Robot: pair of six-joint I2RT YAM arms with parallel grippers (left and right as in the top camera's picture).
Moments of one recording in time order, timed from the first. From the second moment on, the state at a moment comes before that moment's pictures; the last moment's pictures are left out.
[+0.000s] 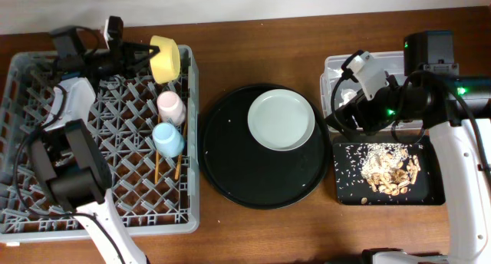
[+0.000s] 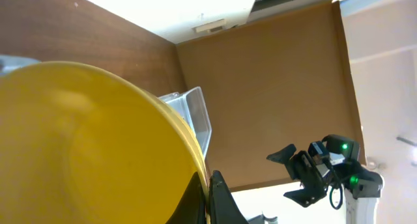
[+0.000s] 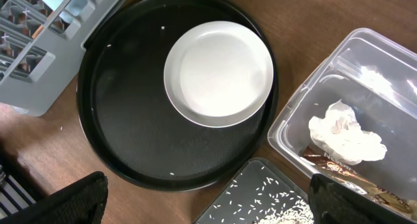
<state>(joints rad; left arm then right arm) 0.25 2.29 1.76 -0.09 1.53 -0.66 -0.03 1.44 1.62 -1.33 -0.44 -0.56</state>
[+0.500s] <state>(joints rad) 0.40 2.30 1.76 -0.12 1.55 -0.68 -0.03 1.44 1.62 -1.33 -0.44 -0.56</state>
